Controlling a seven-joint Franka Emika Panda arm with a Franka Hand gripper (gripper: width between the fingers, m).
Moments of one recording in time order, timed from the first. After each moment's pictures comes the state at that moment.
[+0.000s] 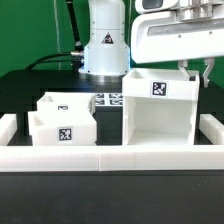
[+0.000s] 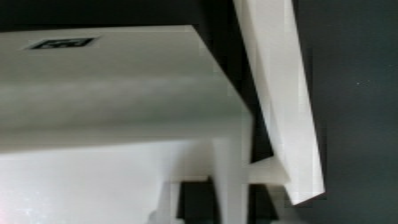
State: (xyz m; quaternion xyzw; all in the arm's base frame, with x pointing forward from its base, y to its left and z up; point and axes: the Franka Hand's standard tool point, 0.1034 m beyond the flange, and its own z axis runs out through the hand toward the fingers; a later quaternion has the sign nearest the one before) arm 0.583 0.107 0.101 -0.98 0.19 -0.06 0.07
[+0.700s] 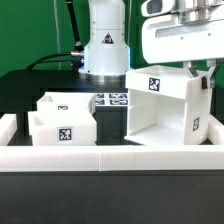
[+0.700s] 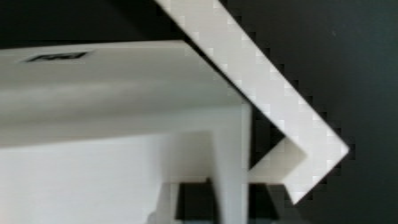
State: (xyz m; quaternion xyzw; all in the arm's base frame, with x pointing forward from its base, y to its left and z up) arm 0.586 0.113 0.099 -0.90 0.43 -0.04 0.09
